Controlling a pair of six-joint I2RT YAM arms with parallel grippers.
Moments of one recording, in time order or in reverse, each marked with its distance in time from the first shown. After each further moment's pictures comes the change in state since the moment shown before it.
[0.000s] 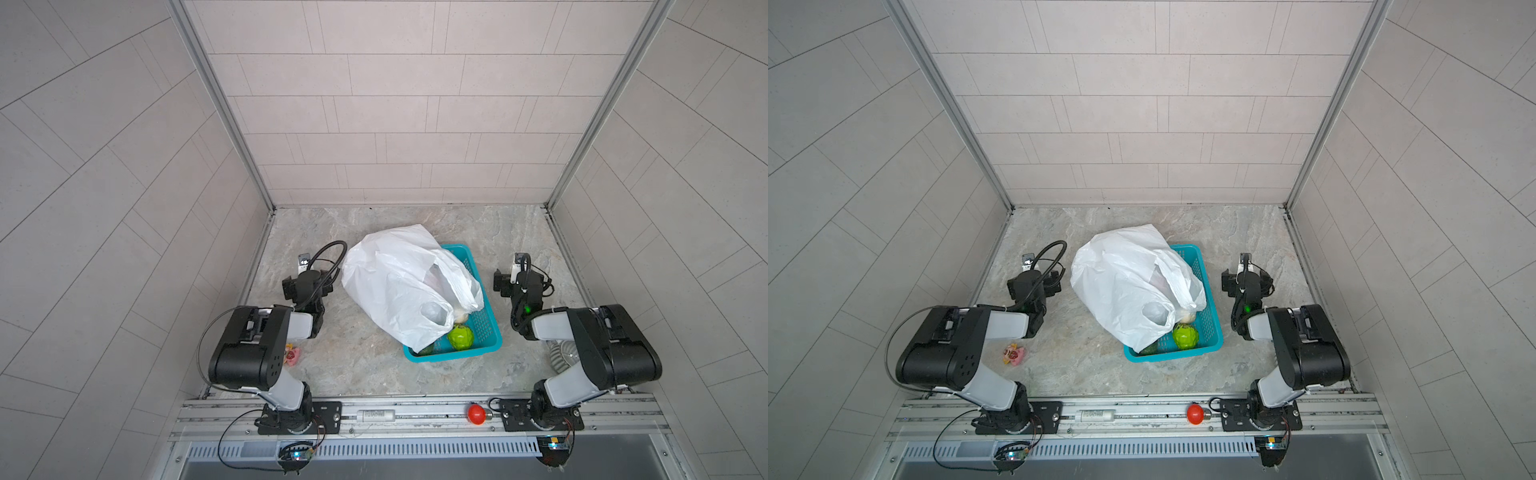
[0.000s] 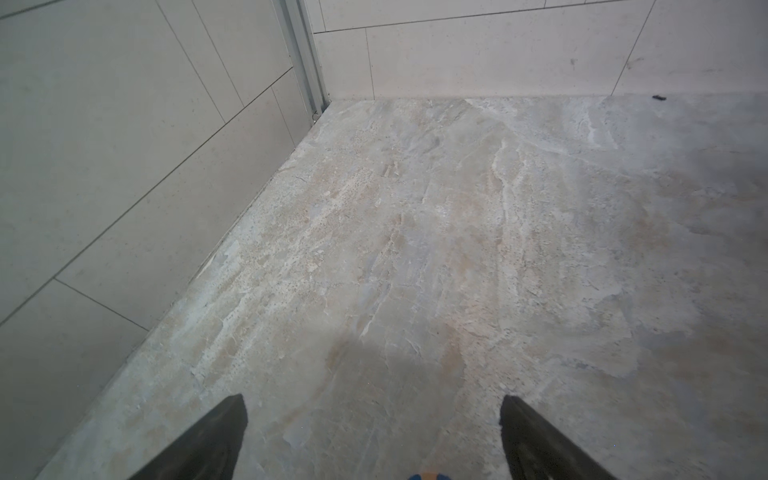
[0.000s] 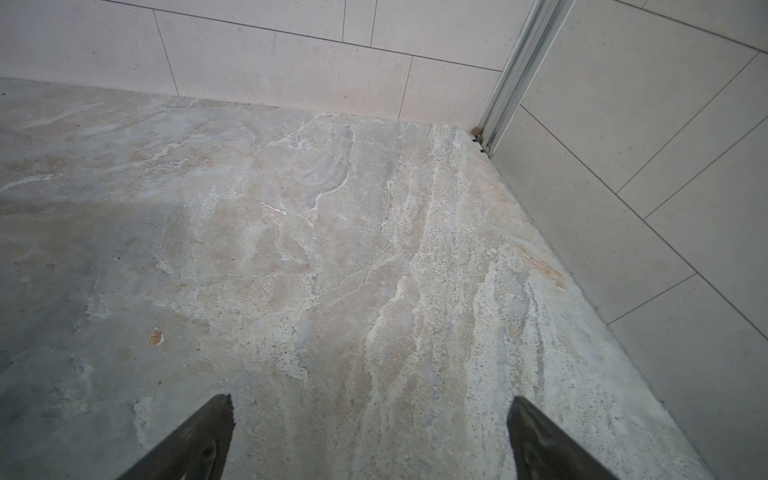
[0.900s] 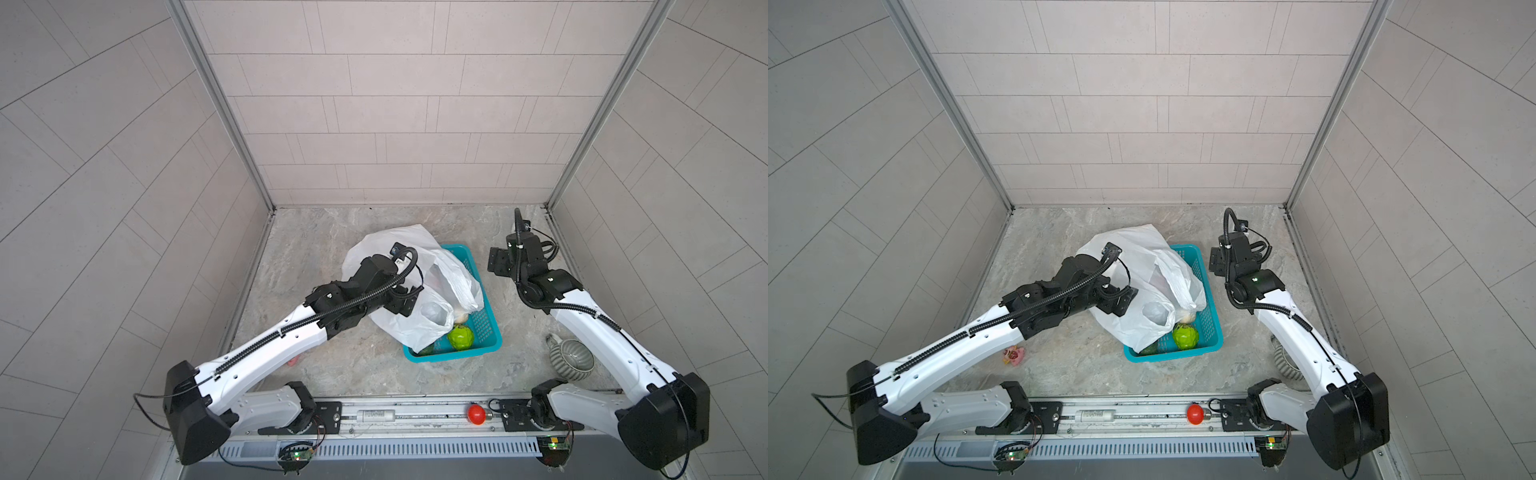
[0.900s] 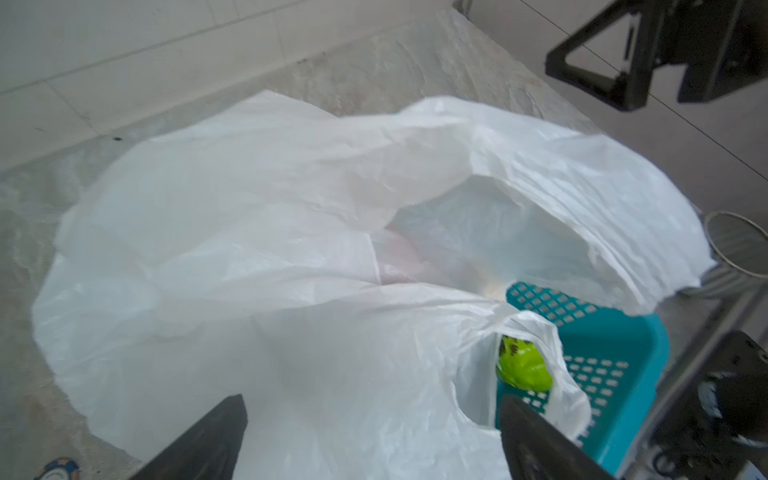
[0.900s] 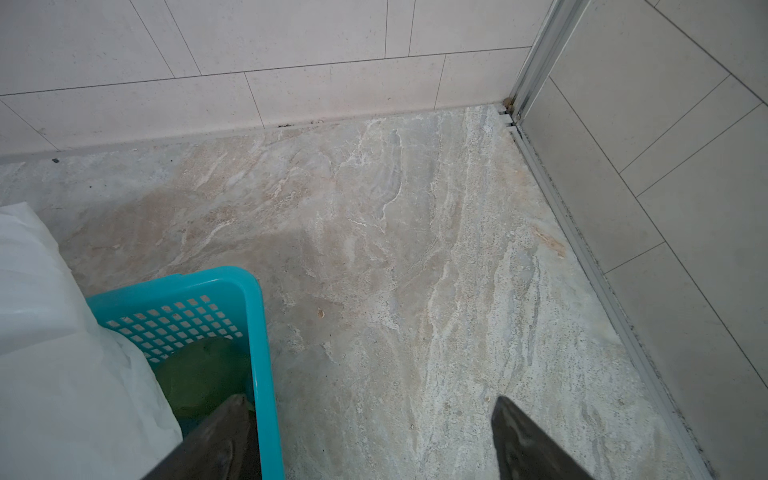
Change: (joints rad) left arm -0.794 -0.346 0.601 -1.168 0.333 -0.175; right arm 0.233 -0.317 0.571 -1.190 0.058 0.366
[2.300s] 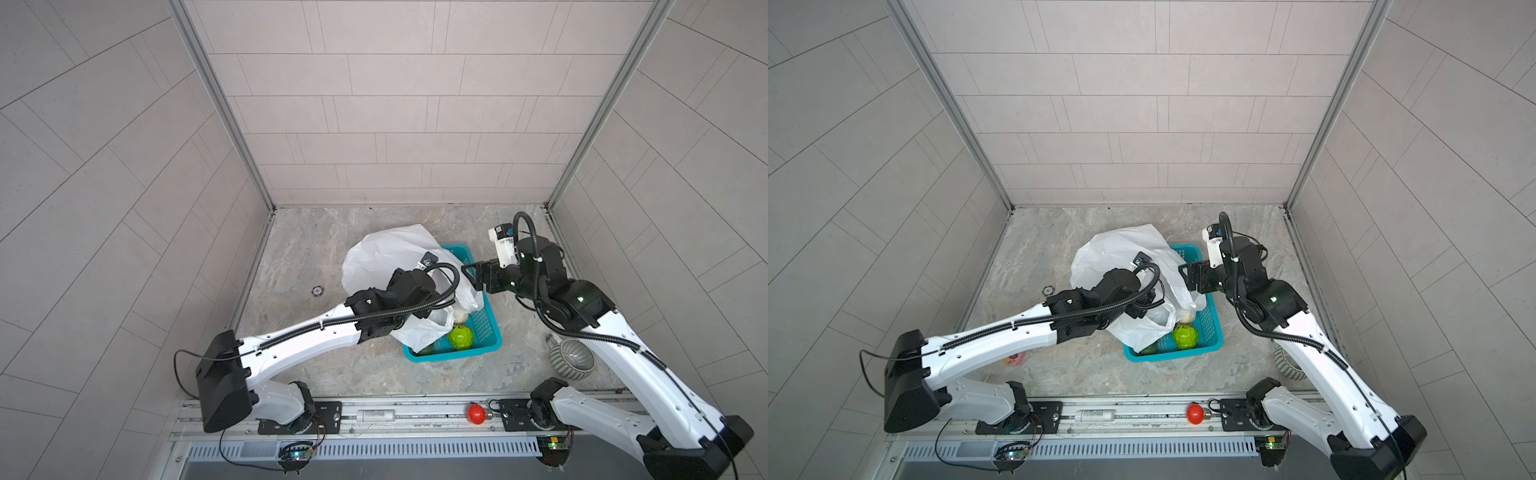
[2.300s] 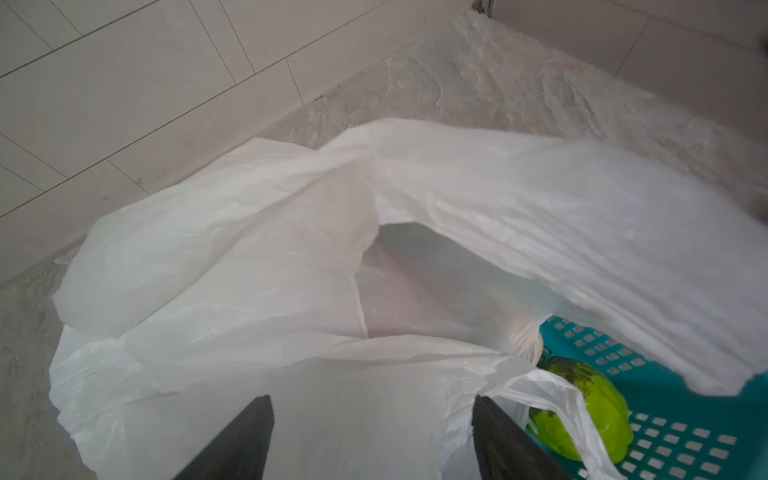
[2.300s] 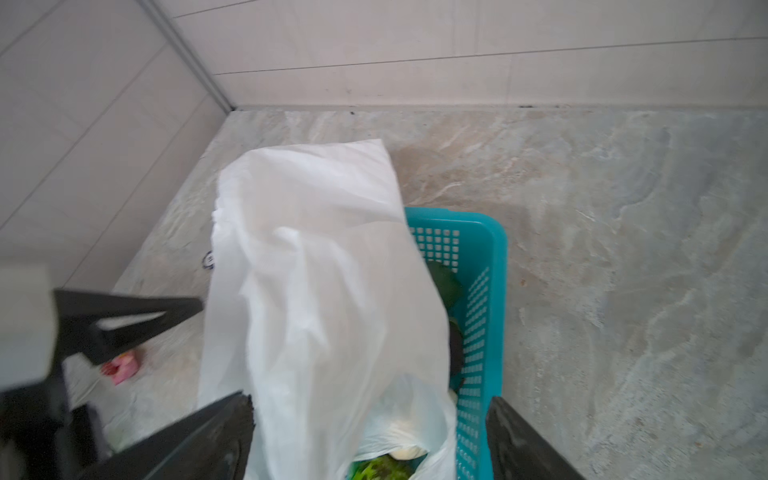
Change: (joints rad) left arm -0.158 0.156 0.034 0.168 -0.339 0.012; right arm 0.226 -0.217 0.126 -0.218 -0.454 -0.023
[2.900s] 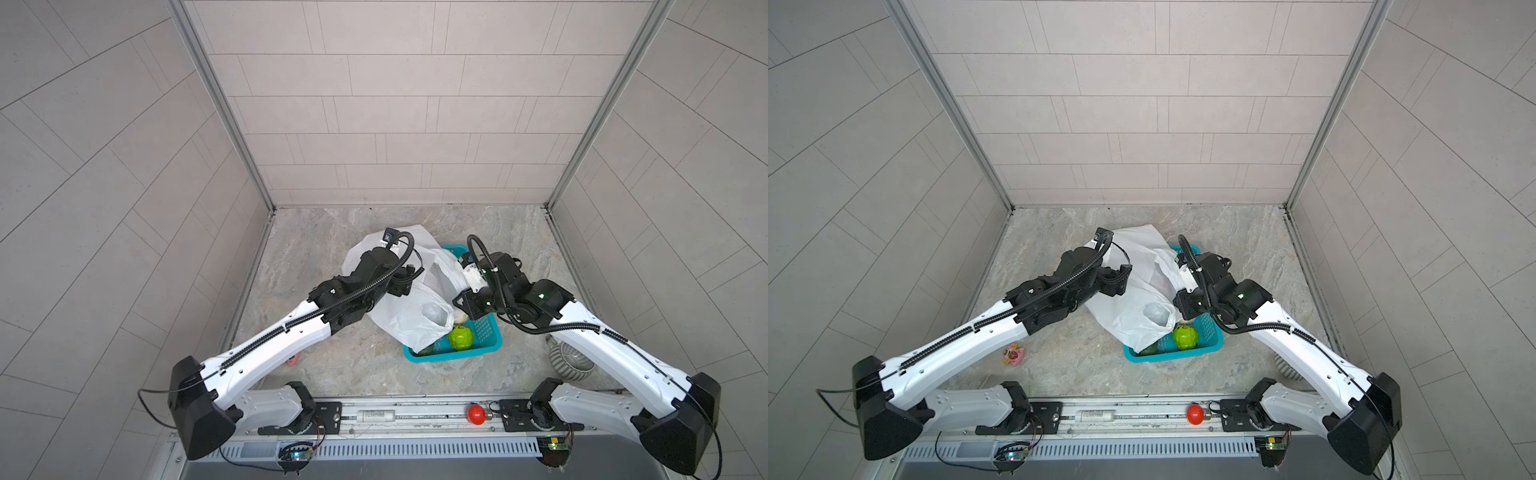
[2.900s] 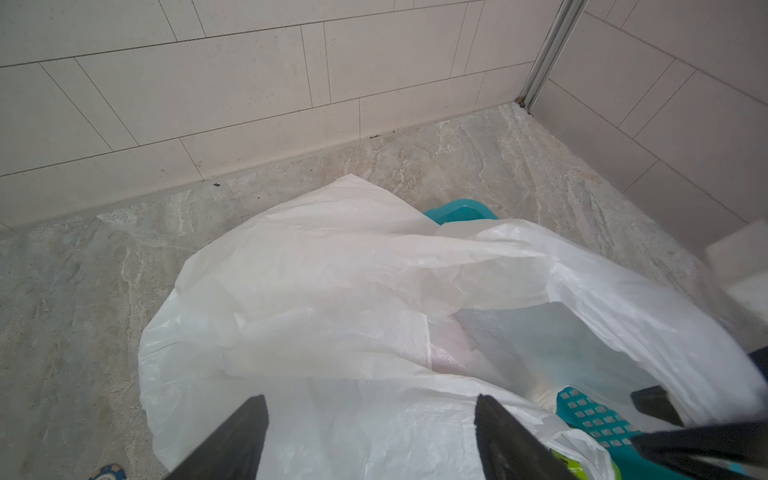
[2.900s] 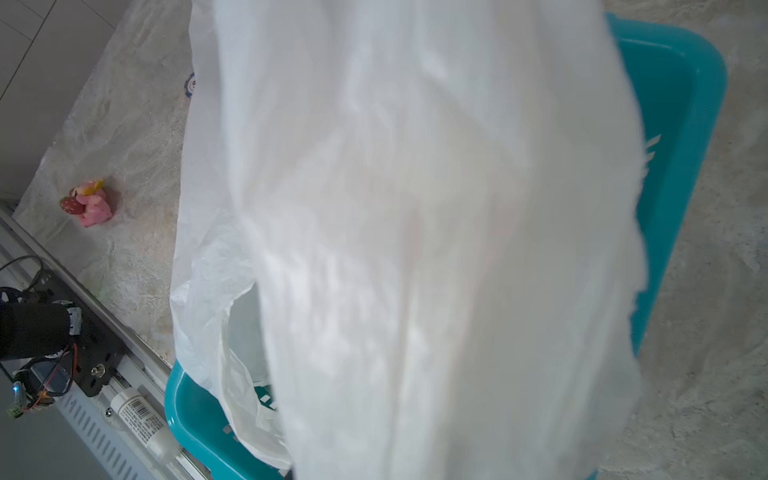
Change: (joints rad) left arm 0.171 -0.140 0.002 -0.040 0.107 -0.062; right arm 0.101 0.182 -0.073 -0.069 -0.053 -0.061
